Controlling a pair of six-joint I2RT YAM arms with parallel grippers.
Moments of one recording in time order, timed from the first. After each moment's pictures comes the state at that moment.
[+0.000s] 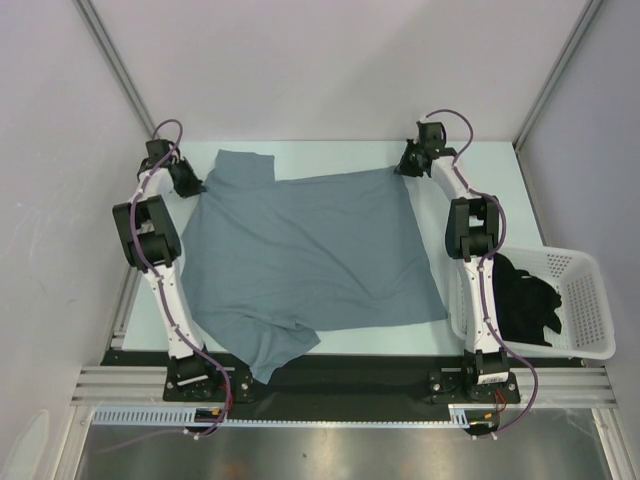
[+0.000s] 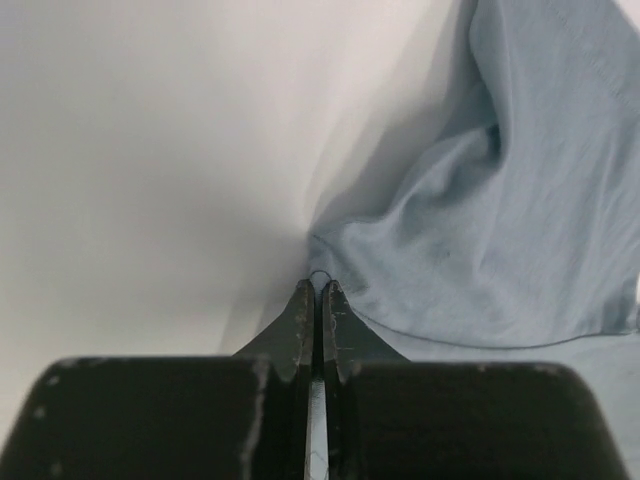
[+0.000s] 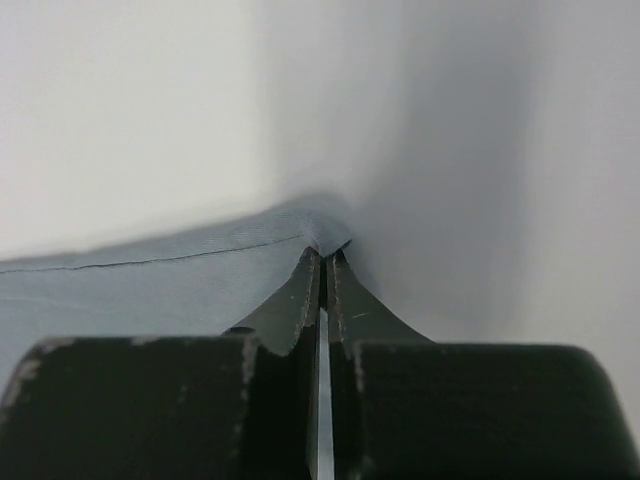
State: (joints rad) left arm 0.28 2.40 1.95 -0.46 0.26 -0.33; right arm 0.11 2.66 2.37 -0.46 -0.20 0.41
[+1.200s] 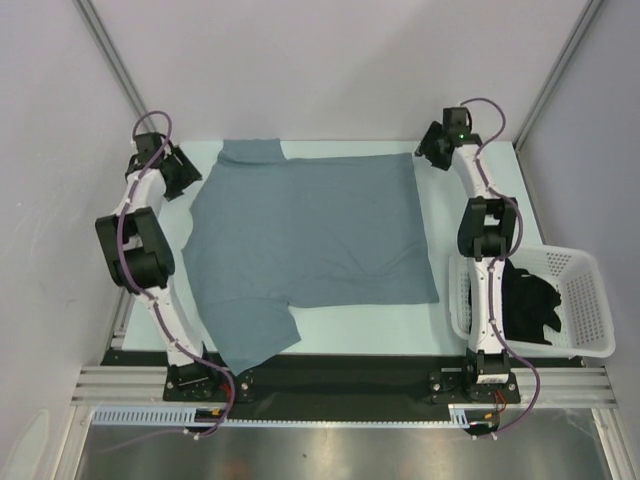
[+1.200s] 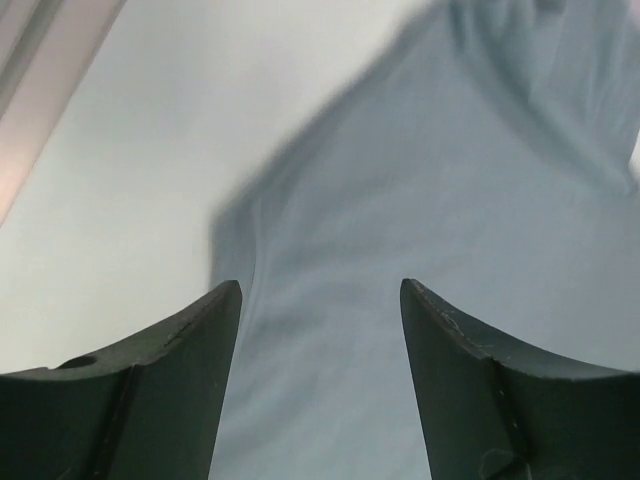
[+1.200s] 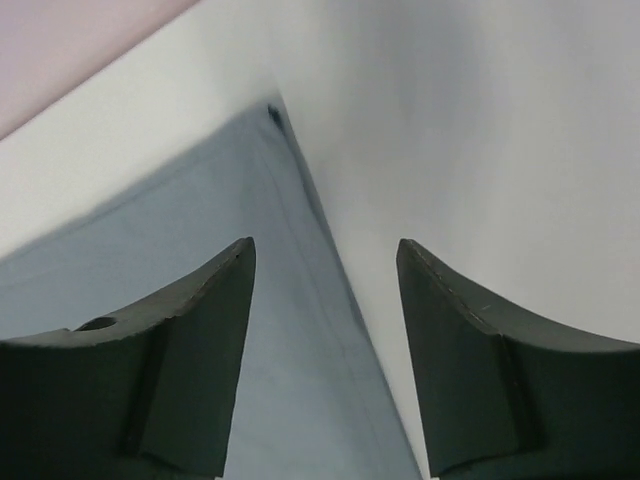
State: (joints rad) left arm 0.26 2.13 1.76 -0.44 0.11 -0.43; right arm 0.03 2.62 2.47 -0.57 -0.04 0.53
